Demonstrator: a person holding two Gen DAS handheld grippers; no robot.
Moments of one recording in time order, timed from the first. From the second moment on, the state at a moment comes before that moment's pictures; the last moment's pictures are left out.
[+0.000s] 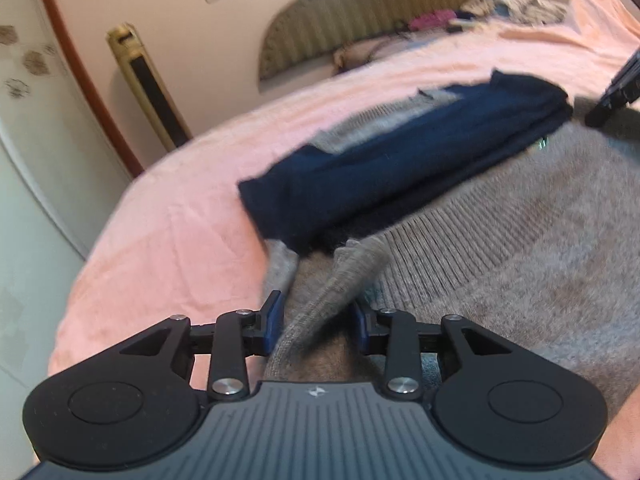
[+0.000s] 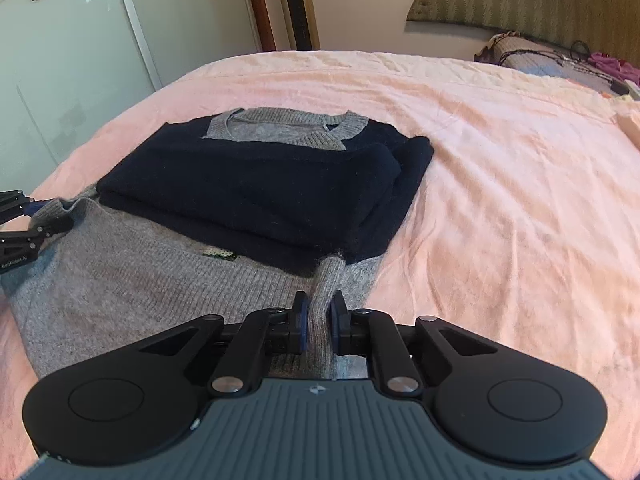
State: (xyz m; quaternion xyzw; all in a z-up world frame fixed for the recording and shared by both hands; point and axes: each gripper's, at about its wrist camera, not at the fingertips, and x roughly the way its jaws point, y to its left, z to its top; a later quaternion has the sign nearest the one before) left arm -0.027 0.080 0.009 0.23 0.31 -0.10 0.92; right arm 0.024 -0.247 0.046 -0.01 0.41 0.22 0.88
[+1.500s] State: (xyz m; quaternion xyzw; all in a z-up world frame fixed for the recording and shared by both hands) left arm 0.129 0.099 0.045 0.13 0.30 -0.07 0.94; right arm 0.155 -0.265 0.058 0.14 0.39 0.20 0.89
